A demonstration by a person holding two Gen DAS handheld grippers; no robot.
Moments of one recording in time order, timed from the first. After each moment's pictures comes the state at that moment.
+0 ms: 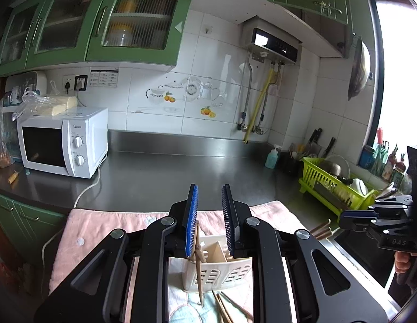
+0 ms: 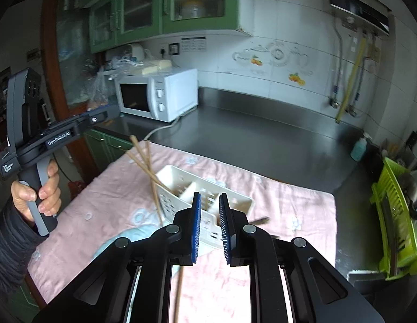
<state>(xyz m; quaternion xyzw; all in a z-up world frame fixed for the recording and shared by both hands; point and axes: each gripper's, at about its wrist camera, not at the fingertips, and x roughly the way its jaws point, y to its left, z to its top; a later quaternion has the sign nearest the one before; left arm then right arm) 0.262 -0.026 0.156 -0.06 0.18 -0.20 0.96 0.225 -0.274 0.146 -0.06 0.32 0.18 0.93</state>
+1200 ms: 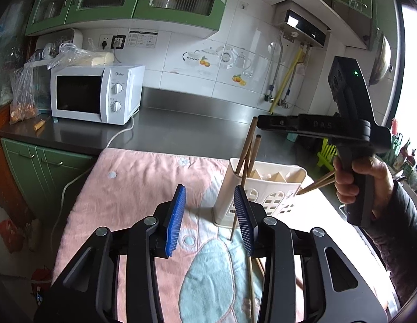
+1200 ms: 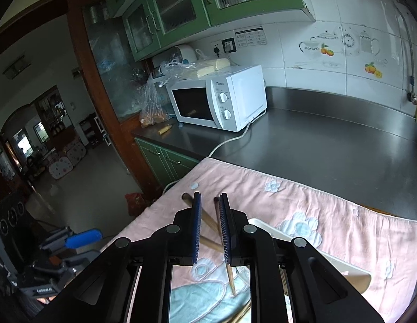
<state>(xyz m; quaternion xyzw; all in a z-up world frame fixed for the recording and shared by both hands) 0.204 0.048 0.074 -0.09 0.26 -0.15 0.95 0.344 -0.164 0.107 0.02 0.32 0.34 0.88</state>
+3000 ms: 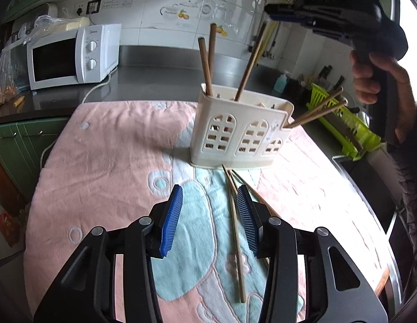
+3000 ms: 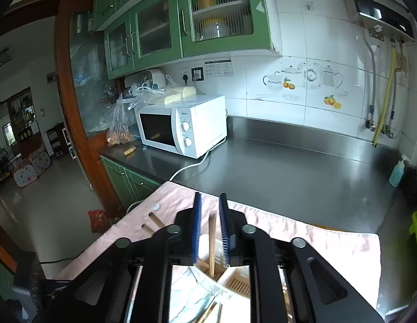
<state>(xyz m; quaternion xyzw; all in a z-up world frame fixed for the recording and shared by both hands) 0.190 0.004 0.008 -0.05 0.36 -0.20 0.91 0.311 -0.203 0.150 -0.02 0.25 0.24 0.94</state>
